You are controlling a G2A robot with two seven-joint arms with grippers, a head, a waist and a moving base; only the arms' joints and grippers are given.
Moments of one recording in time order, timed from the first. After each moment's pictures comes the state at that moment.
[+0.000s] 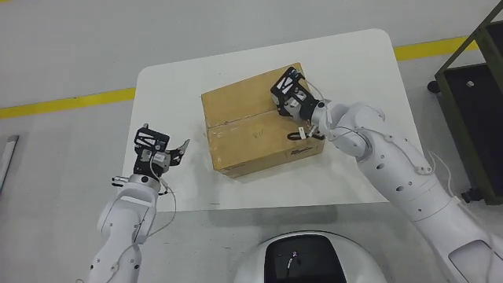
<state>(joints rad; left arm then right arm) 1.34 -1.05 -1.55 -1.80 1.56 -0.24 -0.23 -0.69 -1.33 1.00 -1.36 -1.09 -0.32 0.44</state>
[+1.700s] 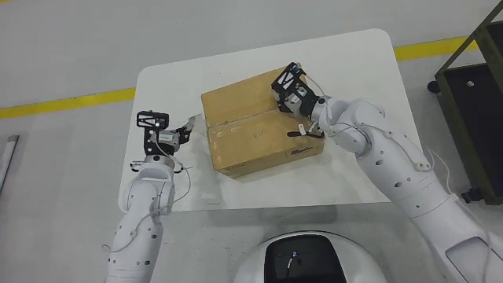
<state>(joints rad) 1.11 -1.13 -1.40 -1.58 1.40 0.01 -0.16 -0.67 -1.35 1.02 -1.32 -1.10 -0.33 0.43</state>
